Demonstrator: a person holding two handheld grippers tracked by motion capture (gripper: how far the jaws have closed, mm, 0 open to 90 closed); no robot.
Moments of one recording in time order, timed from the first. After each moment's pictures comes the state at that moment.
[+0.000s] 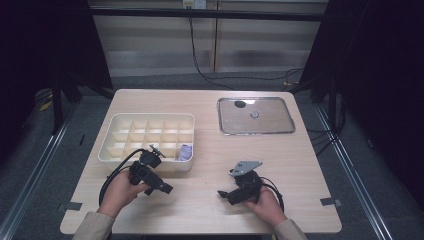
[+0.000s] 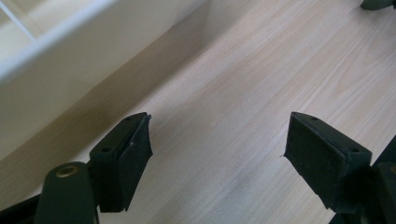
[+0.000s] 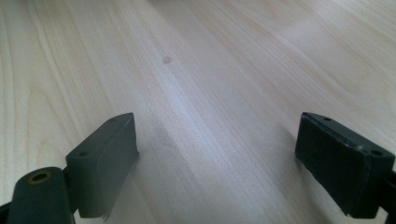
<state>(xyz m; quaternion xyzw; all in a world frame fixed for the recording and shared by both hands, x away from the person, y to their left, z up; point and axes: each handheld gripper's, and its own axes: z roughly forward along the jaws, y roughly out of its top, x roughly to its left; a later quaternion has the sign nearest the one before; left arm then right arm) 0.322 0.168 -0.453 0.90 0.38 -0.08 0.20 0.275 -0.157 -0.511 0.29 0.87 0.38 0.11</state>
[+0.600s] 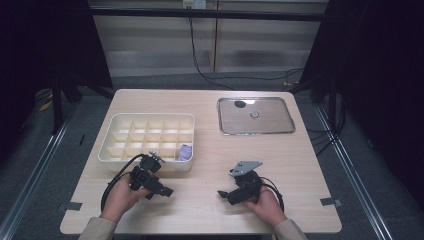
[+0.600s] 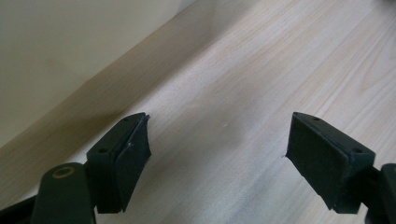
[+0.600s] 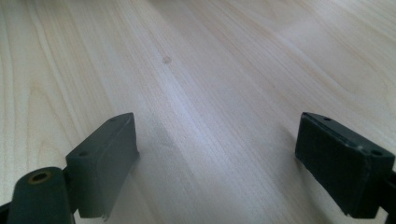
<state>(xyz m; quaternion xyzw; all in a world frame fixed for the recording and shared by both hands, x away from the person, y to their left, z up) 0.316 0.171 -0.472 0.90 0.38 -0.06 0.21 0.275 -0.157 -0.511 0.29 0.87 0.38 0.11</state>
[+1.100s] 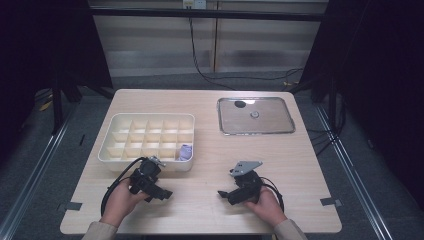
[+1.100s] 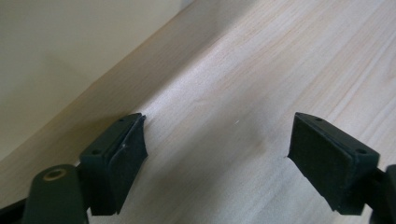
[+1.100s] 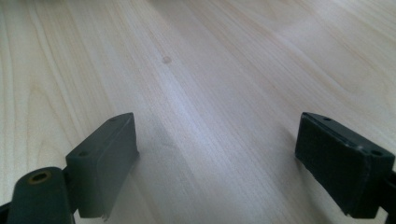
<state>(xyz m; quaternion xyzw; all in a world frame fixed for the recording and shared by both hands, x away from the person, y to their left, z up) 0.307 0.171 -0.477 0.91 0.35 -0.01 0.23 0.275 -0.157 -0.511 0.29 0.87 0.38 0.11</state>
